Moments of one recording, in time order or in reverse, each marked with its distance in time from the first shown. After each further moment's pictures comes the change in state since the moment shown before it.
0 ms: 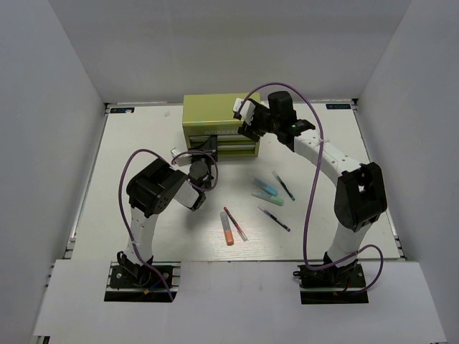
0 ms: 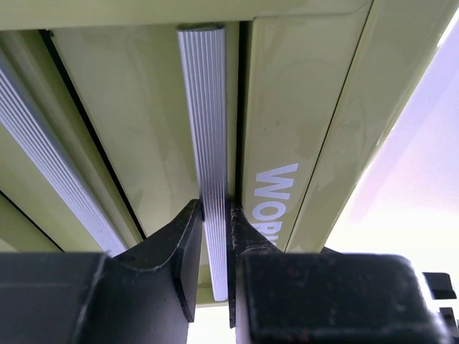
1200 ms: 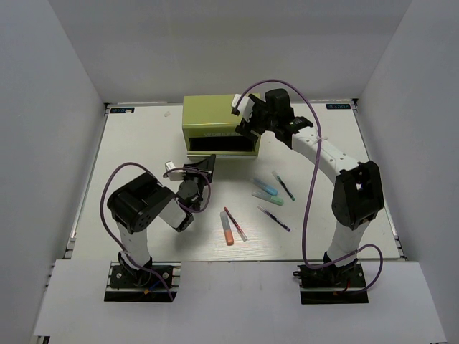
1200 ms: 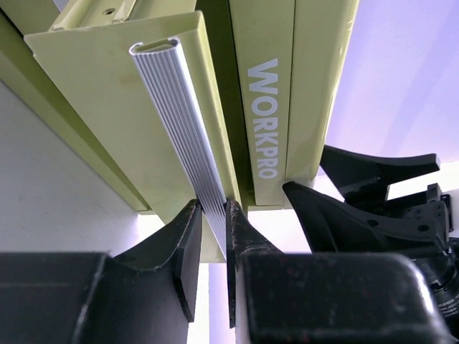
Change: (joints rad) left arm -0.079 -0.236 -0.346 0.030 0.072 0.090; right arm 0.008 0.027 0.058 -0.054 0.086 0.050
